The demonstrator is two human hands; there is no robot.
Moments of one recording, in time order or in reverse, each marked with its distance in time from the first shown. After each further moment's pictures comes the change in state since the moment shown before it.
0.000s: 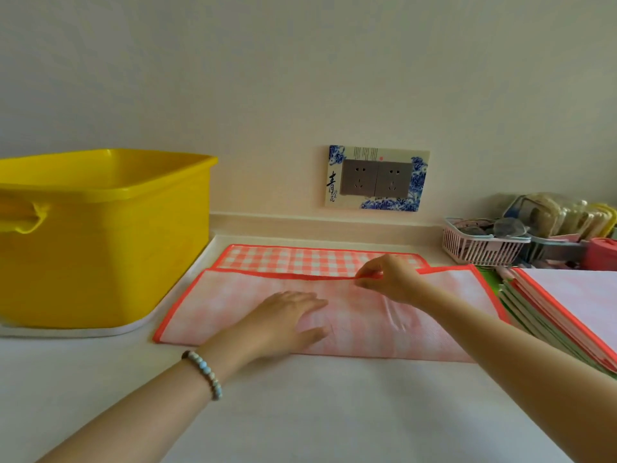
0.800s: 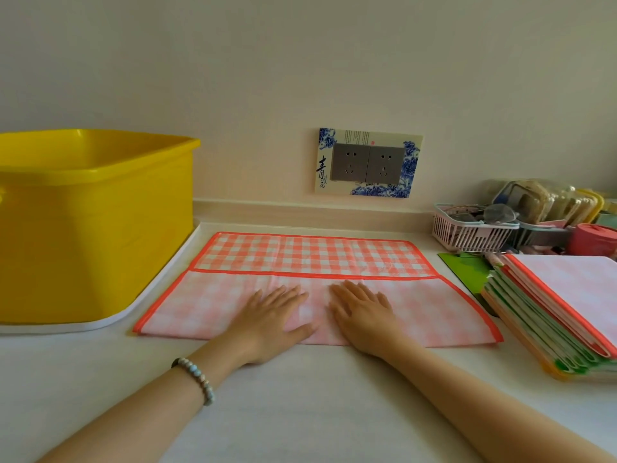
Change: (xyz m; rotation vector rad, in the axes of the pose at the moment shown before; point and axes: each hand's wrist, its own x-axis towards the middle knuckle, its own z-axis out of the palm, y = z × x) left_hand 0.009 -0.023 0.043 0.001 -0.063 -0.086; right_hand -0.040 -0.008 0.087 -0.176 -0.038 0.130
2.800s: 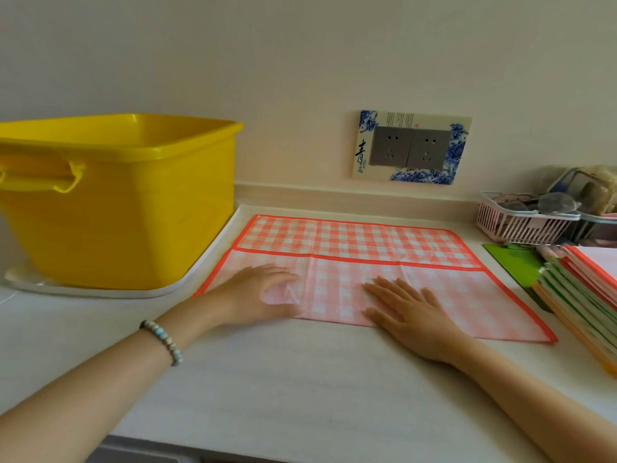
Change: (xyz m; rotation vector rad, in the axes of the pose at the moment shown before) left_hand -0.054 -0.048 -0.052 -0.180 -0.004 -0.059; right_hand -0.037 -0.003 -0.023 -0.014 -0.190 -0.118
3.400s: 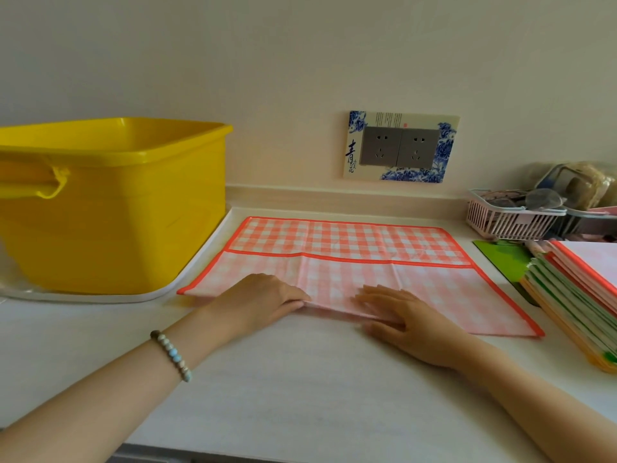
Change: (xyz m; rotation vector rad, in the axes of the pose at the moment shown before) left_hand -0.001 0.034 0.006 0.257 0.081 0.220; right_hand -0.019 0.005 -0.010 0.154 0.091 -0.208
